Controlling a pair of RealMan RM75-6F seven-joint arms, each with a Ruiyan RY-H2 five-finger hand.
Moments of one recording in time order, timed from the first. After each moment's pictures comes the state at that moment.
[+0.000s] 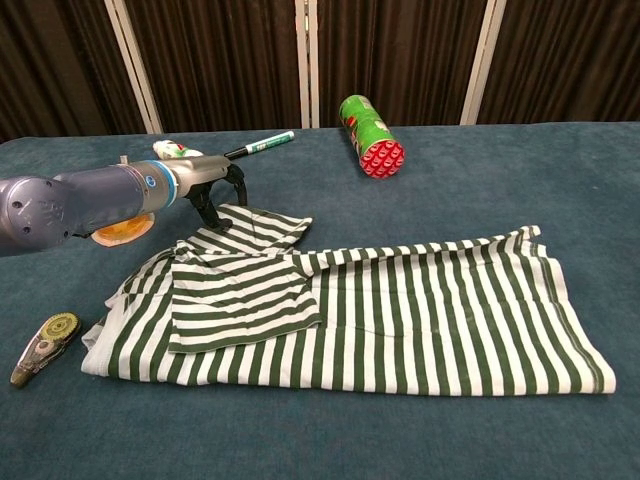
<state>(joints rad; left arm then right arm) -1.06 -1.94 -0.28 -0.54 0.95 0.46 0.11 0.23 -1.14 0.04 -1.41 -1.59 1.47 0.32</state>
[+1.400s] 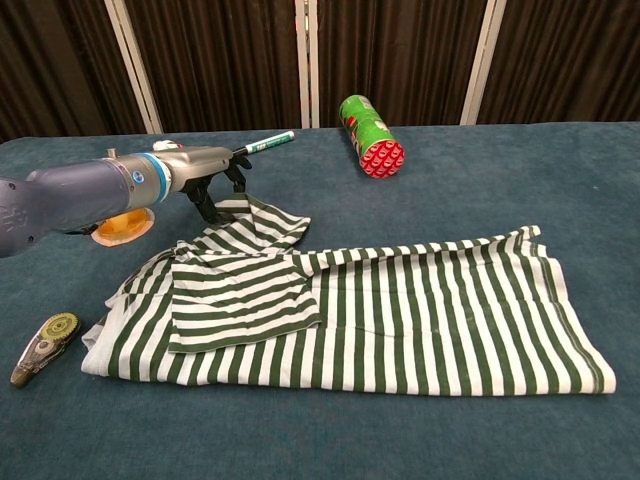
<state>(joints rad) -1.01 -1.83 -0.25 -0.75 1.06 0.56 0.11 0.22 -1.13 0.05 -1.41 -1.61 1.50 0.34</state>
